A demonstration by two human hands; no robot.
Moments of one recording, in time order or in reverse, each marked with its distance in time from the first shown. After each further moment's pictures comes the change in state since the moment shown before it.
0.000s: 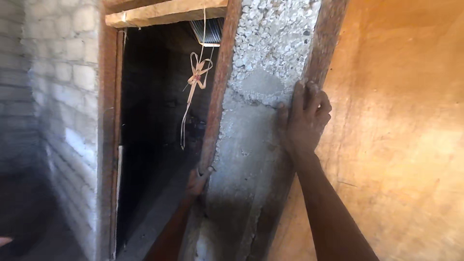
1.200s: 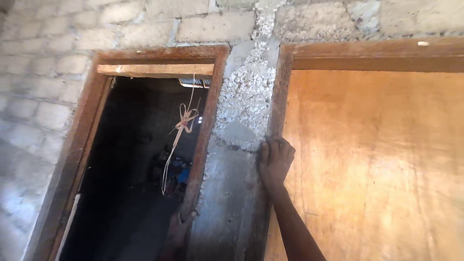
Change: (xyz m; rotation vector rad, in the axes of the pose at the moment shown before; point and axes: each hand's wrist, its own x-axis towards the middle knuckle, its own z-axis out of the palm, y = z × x) left_hand 0.002 -0.004 -0.003 -0.016 -0.007 0.083; right_hand 0.019 0.001 0.002 0.100 0.292 0.058
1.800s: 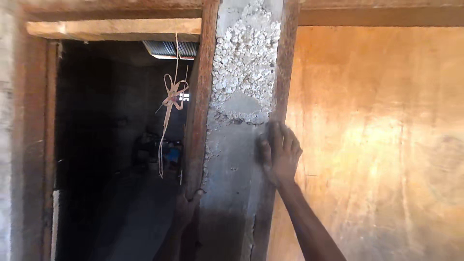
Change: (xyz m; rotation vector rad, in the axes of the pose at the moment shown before) left_hand 0.009 -0.004 -0.007 0.124 -0.027 0.143; right_hand -0.063 -0.021 -0.038 -0.227 -0.238 -0.004
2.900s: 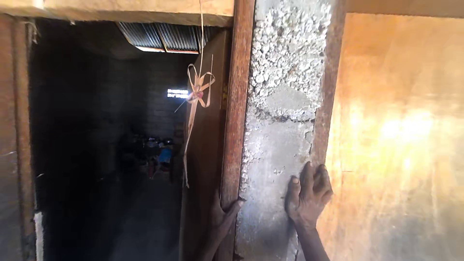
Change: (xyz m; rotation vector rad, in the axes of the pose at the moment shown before) left_hand 0.018 -0.012 -0.020 -0.290 -0.214 0.094; right_hand -0.123 -0.049 0.061 -0.230 0.169 0.284
